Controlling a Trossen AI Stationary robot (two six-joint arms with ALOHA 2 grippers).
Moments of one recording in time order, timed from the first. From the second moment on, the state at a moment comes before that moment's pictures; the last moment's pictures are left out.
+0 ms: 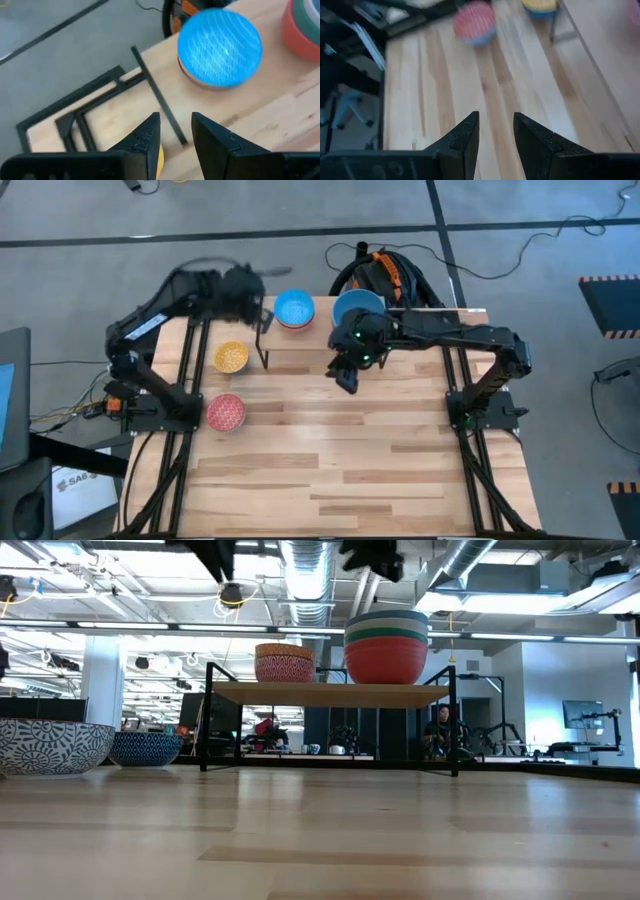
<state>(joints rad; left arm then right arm) 0.35 1.54 1.99 -1.48 -0.49 -0.55 -0.12 1.64 1.72 -0.85 -0.18 0.26</state>
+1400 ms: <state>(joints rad) -0.45 1.30 1.48 -1.57 -0.52 -1.36 -0.01 2.62 2.16 -0.04 0.00 0.81</state>
